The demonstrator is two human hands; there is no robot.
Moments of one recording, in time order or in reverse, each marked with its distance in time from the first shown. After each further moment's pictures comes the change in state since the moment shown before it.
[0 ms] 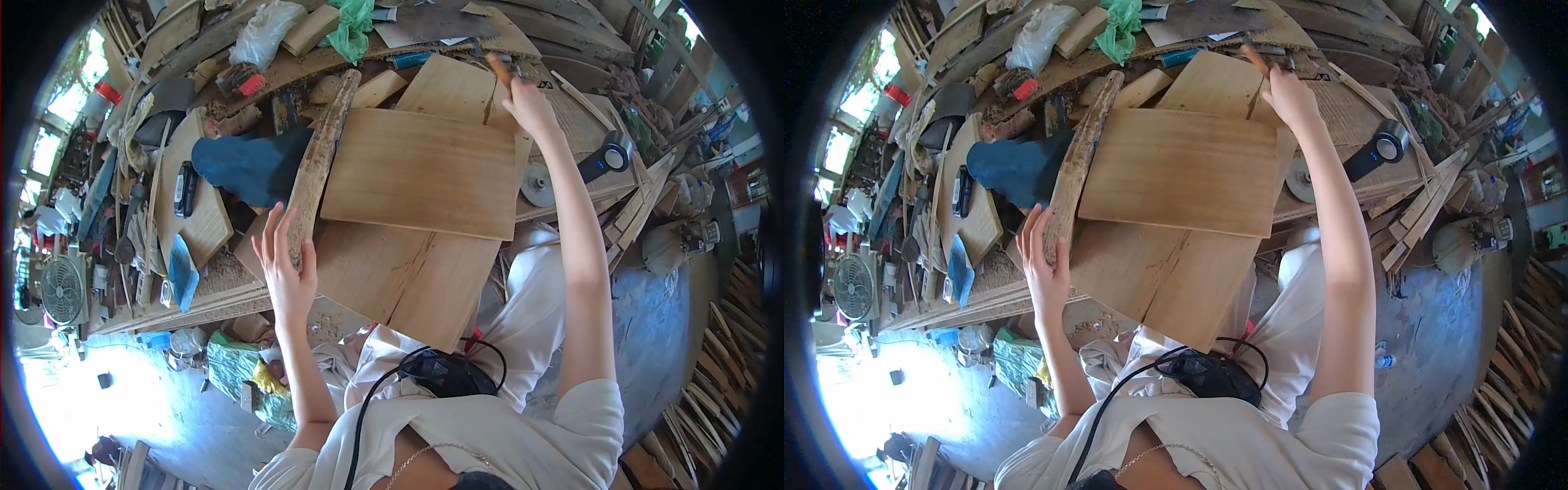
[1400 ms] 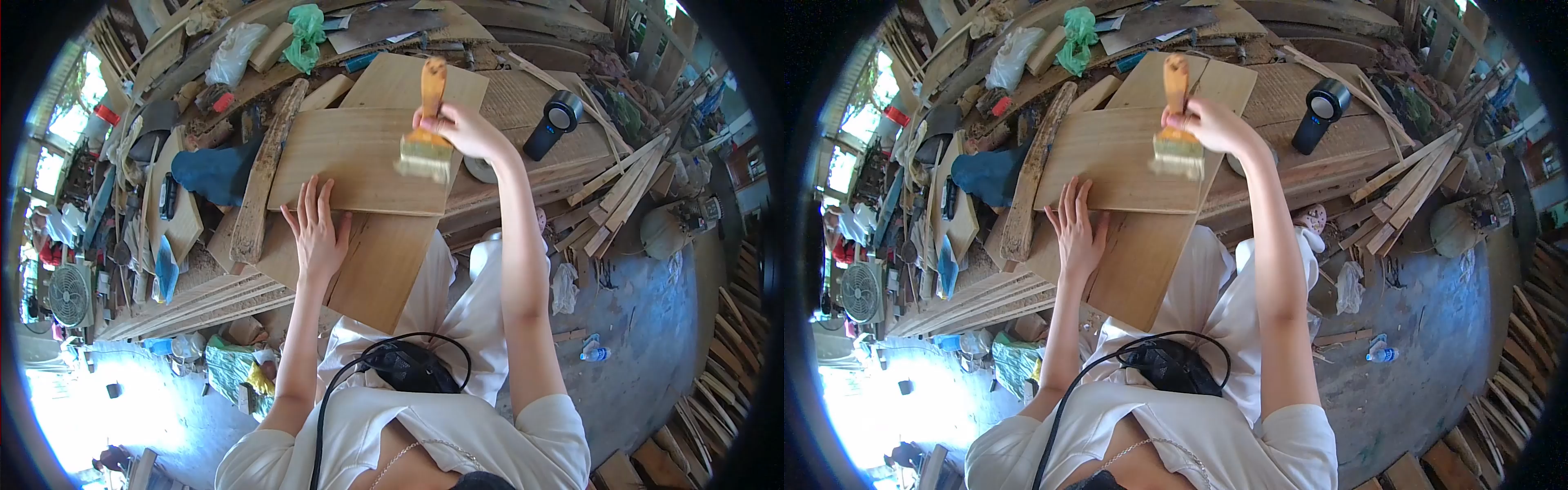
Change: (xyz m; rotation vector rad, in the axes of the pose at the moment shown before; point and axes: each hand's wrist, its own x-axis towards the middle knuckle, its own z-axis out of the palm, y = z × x) left_hand -0.017 0.066 0.108 0.263 -0.151 0.192; right_hand -0.105 -0.011 -0.021 1.018 -0.191 -0.298
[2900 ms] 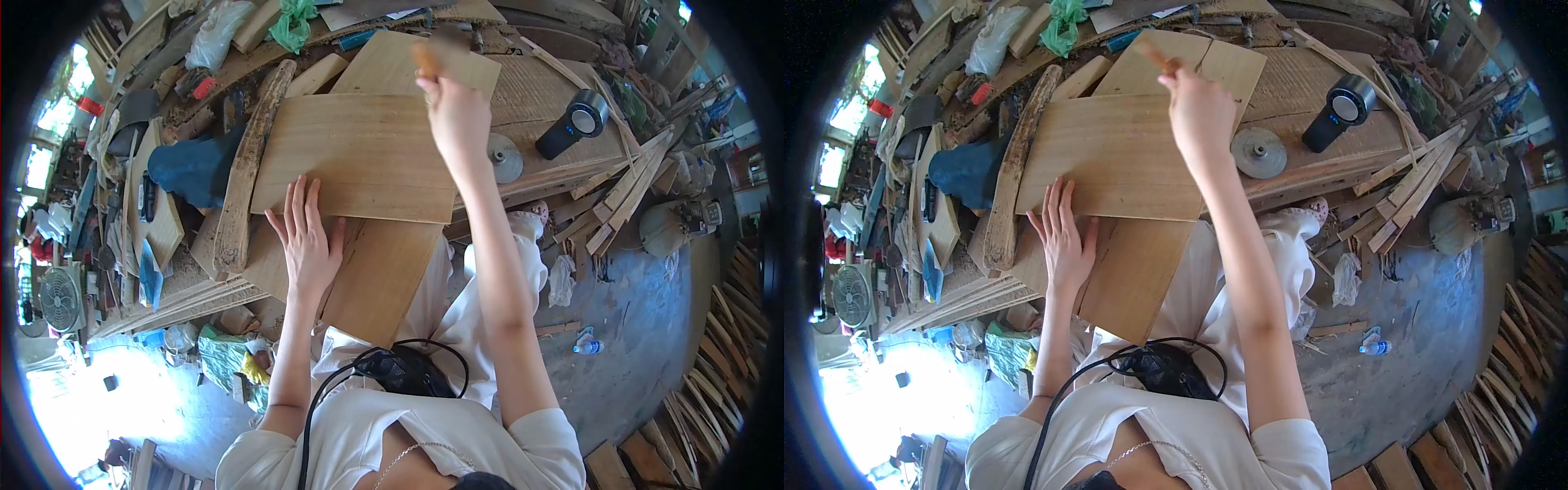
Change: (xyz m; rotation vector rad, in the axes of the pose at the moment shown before) left_hand 0.004 0.006 -0.007 -0.004 -0.052 -0.037; right_hand 0.027 -0.024 0.045 -0.478 0.516 0.179
